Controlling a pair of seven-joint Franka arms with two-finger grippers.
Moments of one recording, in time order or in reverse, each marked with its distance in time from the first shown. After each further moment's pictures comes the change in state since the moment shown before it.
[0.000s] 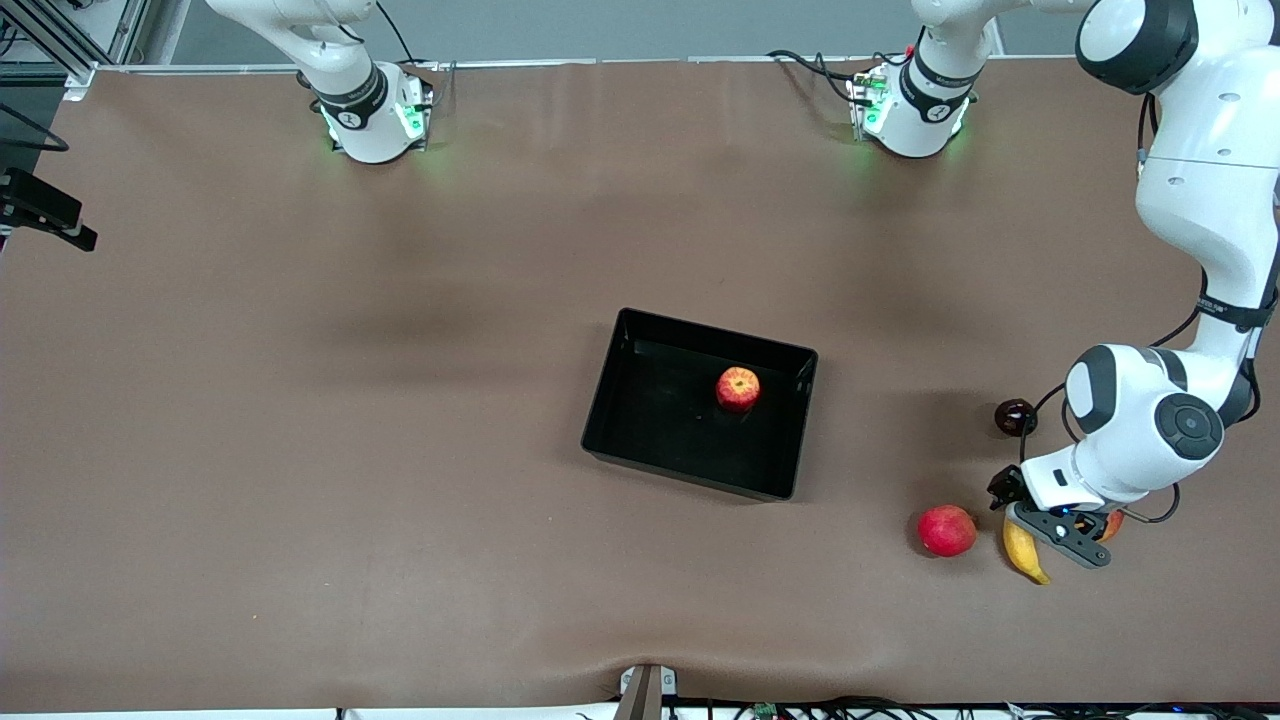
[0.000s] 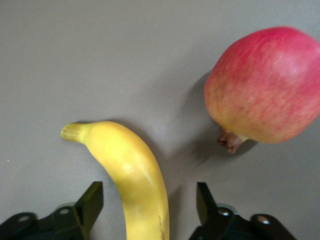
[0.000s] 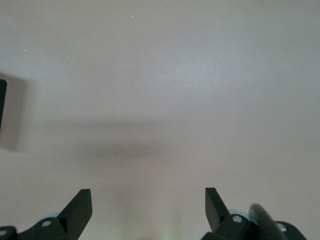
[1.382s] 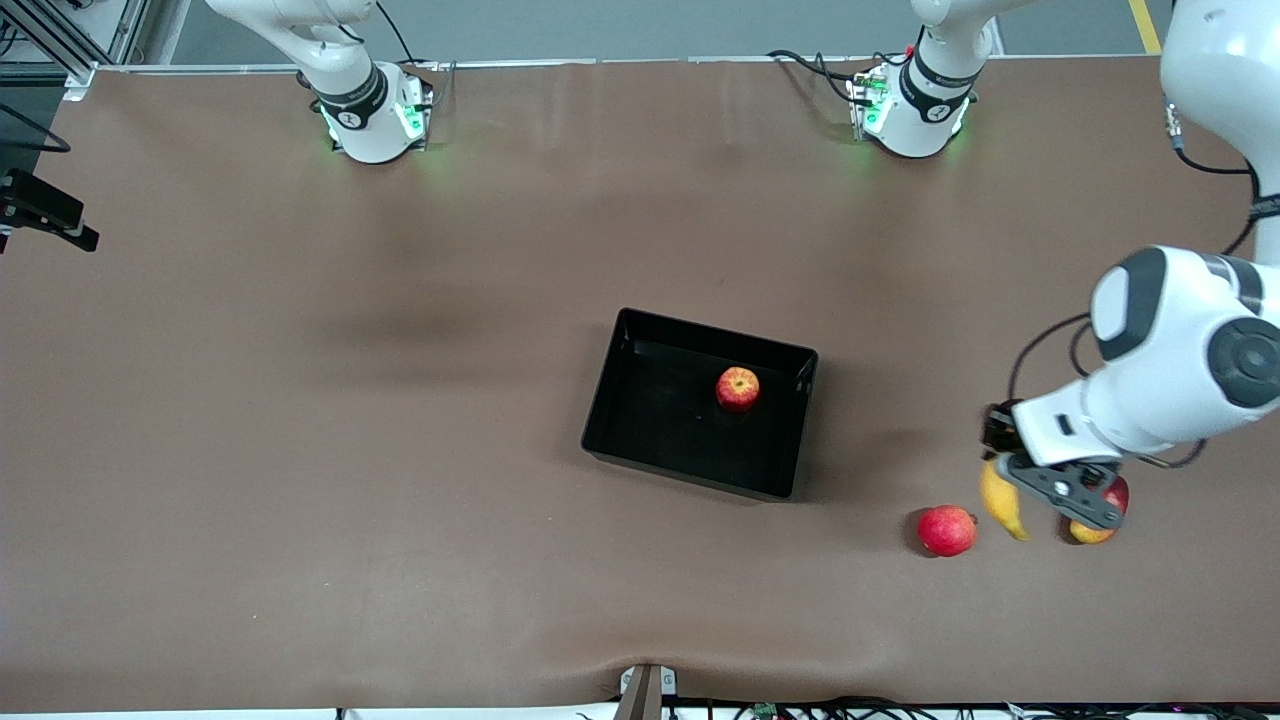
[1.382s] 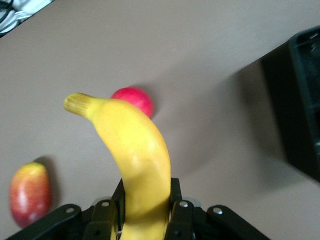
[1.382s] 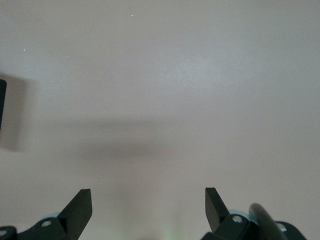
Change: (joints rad) left arm -0.031 -0.327 -0.236 0.013 -0.092 -0.525 -0.278; right arm 0.000 0.001 0.001 -0.001 0.000 -0.002 0.005
